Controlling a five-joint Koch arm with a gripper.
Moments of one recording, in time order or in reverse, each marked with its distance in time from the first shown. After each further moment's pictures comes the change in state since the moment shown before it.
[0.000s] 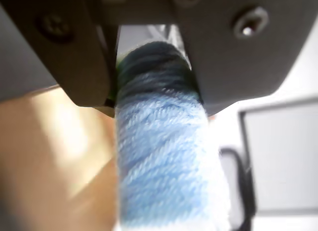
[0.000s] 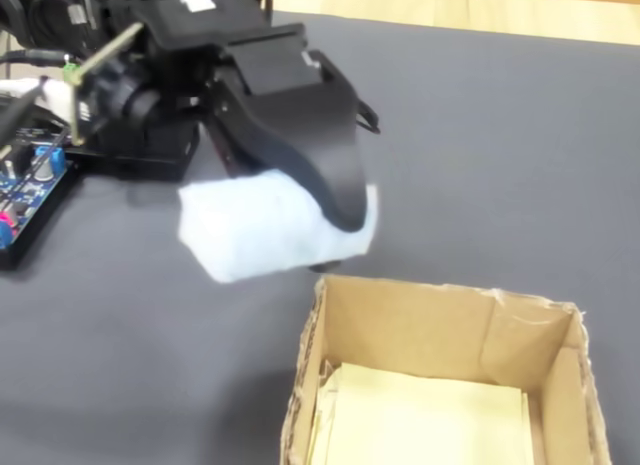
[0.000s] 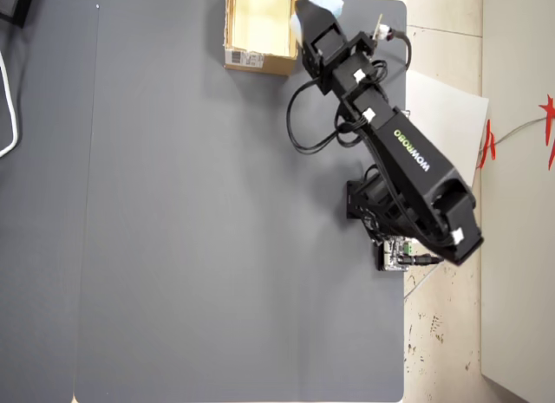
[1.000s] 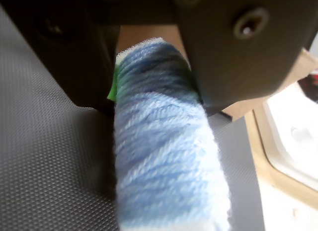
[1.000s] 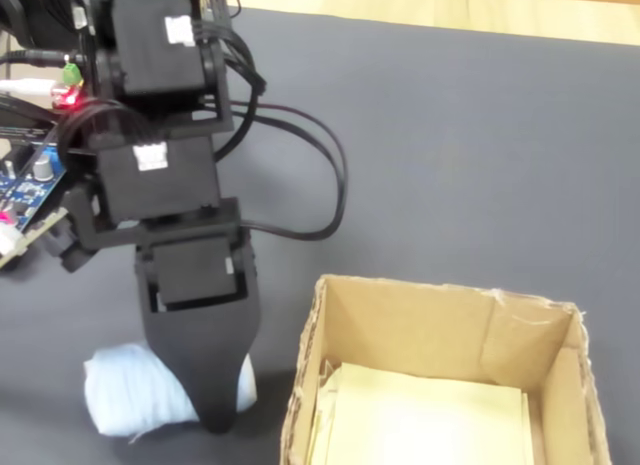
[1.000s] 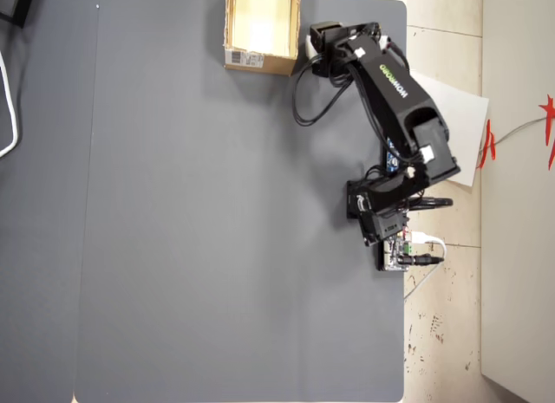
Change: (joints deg) arm 17.8 -23.0 -9.6 29.6 -8.9
